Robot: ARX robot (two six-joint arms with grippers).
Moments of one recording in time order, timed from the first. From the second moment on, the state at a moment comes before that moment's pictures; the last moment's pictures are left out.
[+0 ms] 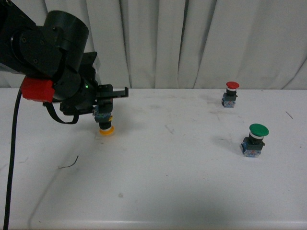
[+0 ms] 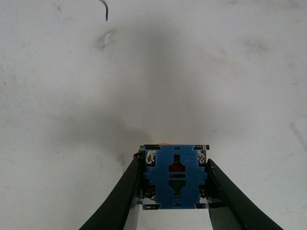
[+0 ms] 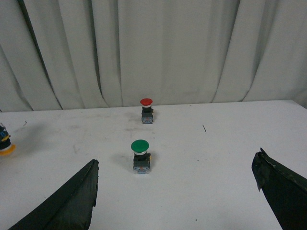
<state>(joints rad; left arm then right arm) -0.20 2.18 1.39 0.00 -0.05 -0.21 0.00 0.00 0.01 0.00 0.00 0.01</state>
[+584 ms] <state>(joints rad) -0.30 1.71 0.94 0.77 0.39 -0.62 0.00 0.00 0.01 0.00 0.00 0.01</state>
